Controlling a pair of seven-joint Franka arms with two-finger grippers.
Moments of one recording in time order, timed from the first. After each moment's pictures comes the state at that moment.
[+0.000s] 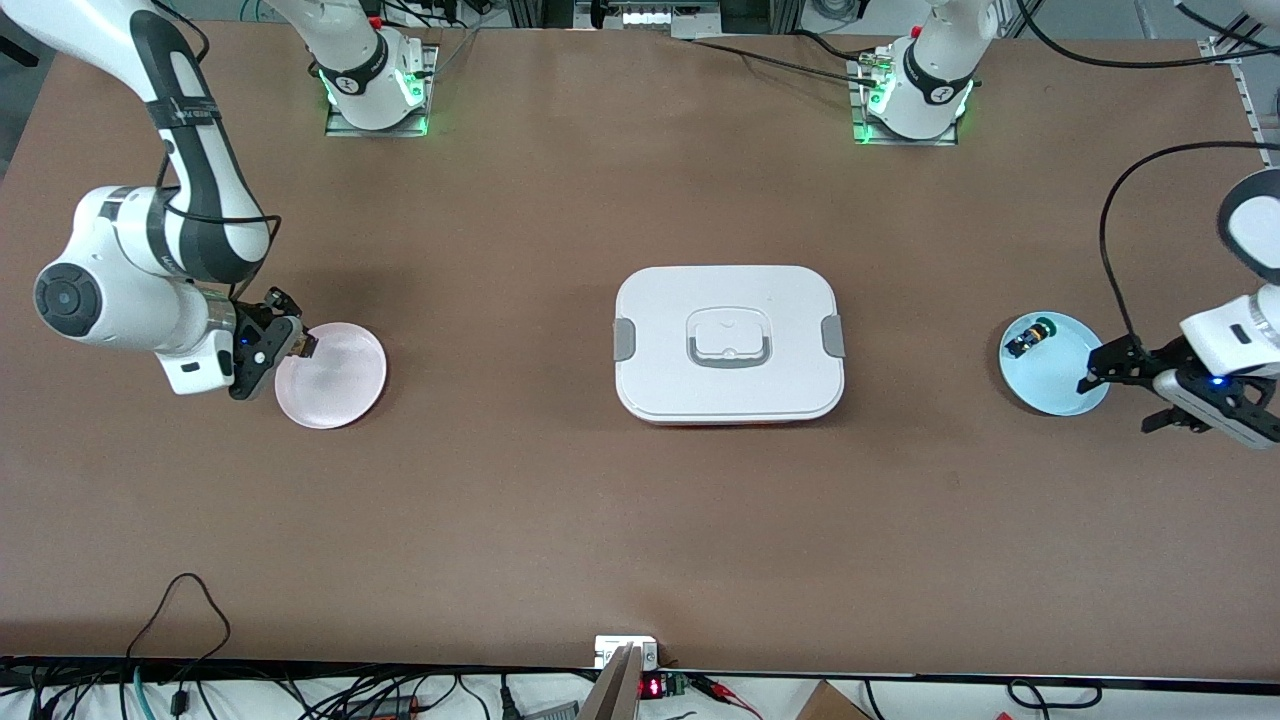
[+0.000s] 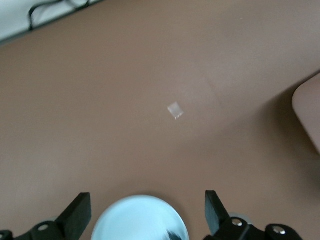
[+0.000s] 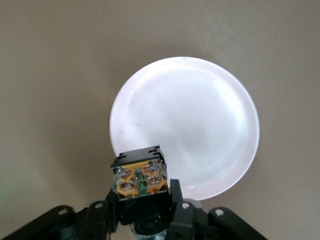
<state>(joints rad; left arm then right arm) 0.37 0.29 -0.20 -1.72 -0.14 2.06 0.67 -0.02 0.33 0.00 -1.98 0.02 2.13 -1.08</state>
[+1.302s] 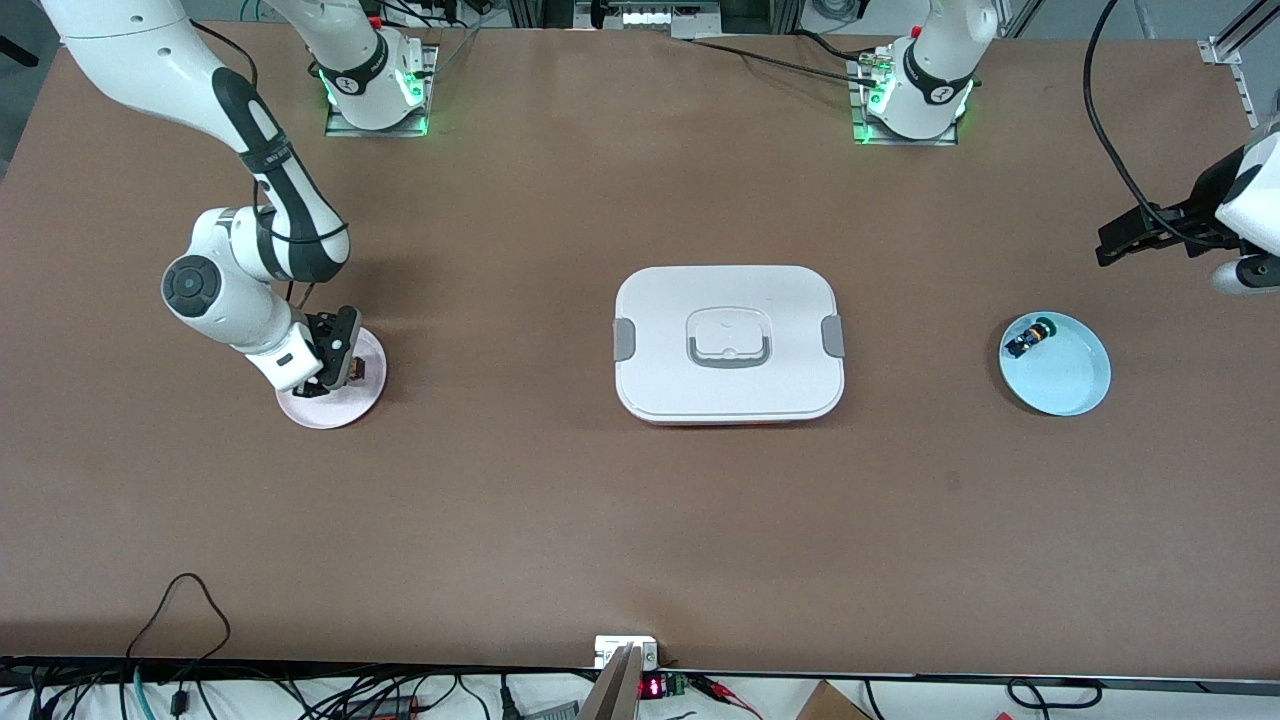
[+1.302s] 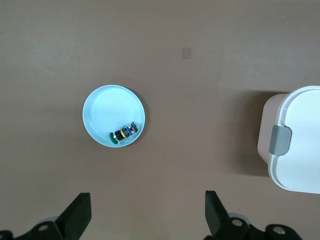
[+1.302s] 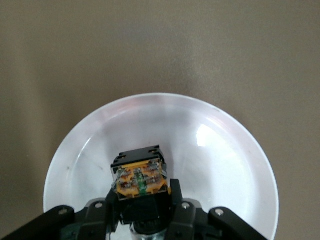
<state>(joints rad) 0.12 0.02 -0.10 -1.60 0.05 1.54 -0.10 -0.03 0.44 0.06 -2.16 -0.02 2.59 -1.39</state>
